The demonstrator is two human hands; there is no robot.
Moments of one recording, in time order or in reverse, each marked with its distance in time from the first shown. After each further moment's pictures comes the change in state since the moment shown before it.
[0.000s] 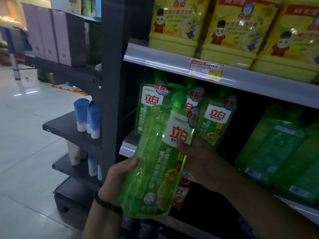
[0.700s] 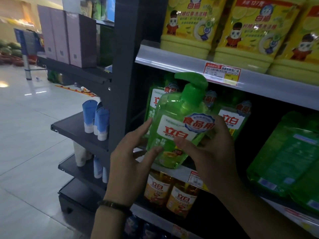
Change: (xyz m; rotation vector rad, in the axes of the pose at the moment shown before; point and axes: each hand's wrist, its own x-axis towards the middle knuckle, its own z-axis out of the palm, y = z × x) left_hand 0.019 0.005 0.009 1.383 0.604 0.617; right_hand 0.005 -0.008 0.033 -0.386 0.369 -0.525
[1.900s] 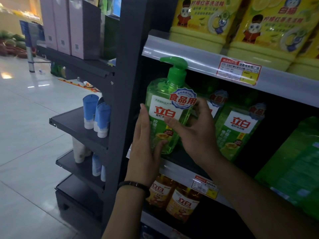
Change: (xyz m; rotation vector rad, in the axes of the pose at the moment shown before) left_hand 0.030 -0.042 0.042 0.074 0.012 0.002; right_hand 0.069 0.039 0.034 -0.114 -0.042 -0.073
